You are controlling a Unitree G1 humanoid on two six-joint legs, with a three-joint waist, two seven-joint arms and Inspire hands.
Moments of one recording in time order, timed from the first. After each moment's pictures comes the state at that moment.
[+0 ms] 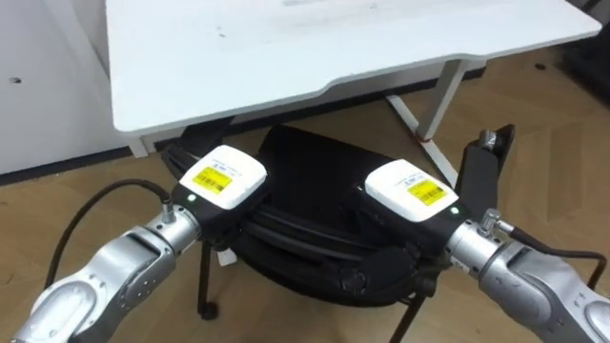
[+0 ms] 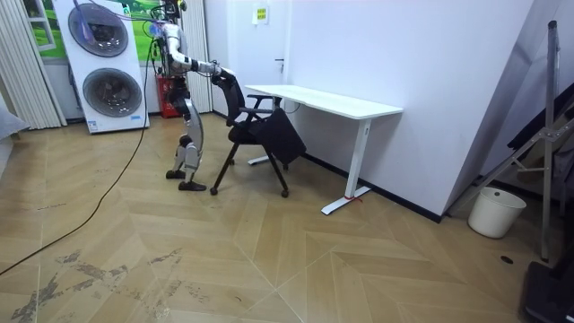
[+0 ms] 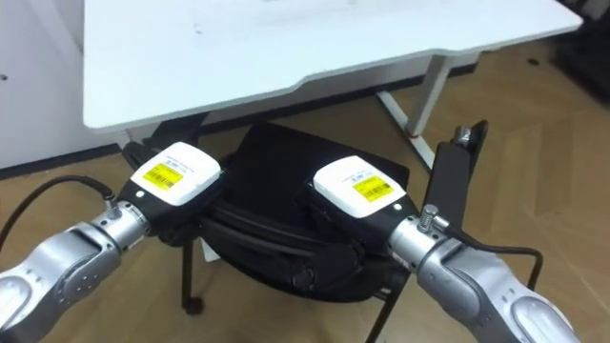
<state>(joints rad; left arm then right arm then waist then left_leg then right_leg) -0.10 0.60 -0.35 0.08 1.03 -0.27 -0.05 0.00 -0.66 0.35 -0.08 -0.71 -0.33 0.15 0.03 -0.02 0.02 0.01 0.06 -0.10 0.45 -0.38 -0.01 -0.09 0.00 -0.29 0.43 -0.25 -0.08</state>
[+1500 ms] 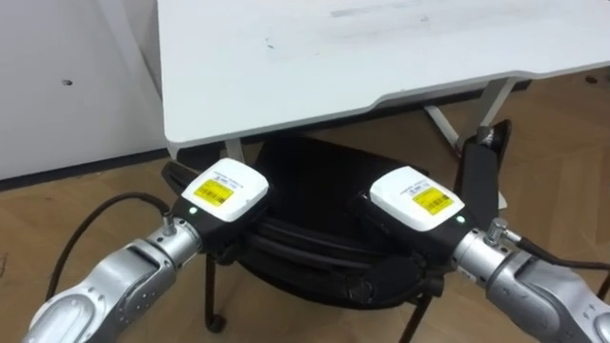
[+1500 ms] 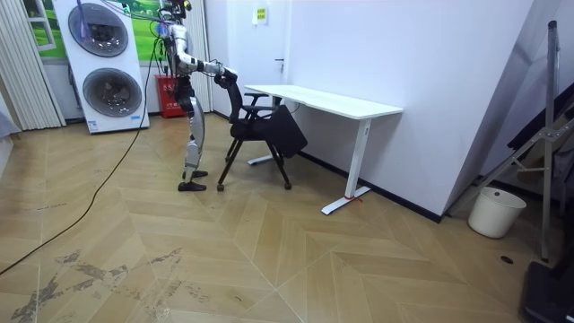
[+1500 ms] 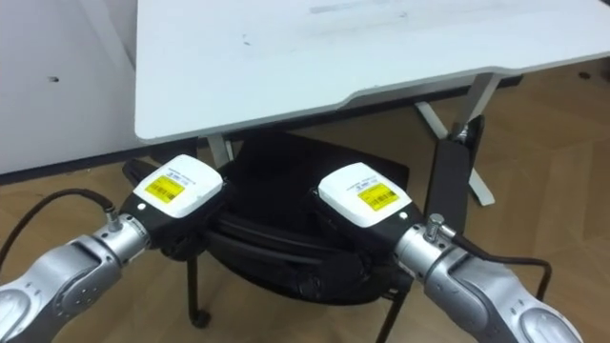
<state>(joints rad) -0.05 0.57 -0.31 0.07 1.03 -0.33 -0.05 0.06 -0.65 0.28 -0.10 -0.77 -0.39 0.15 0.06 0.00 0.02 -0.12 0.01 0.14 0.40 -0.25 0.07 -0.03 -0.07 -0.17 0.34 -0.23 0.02</state>
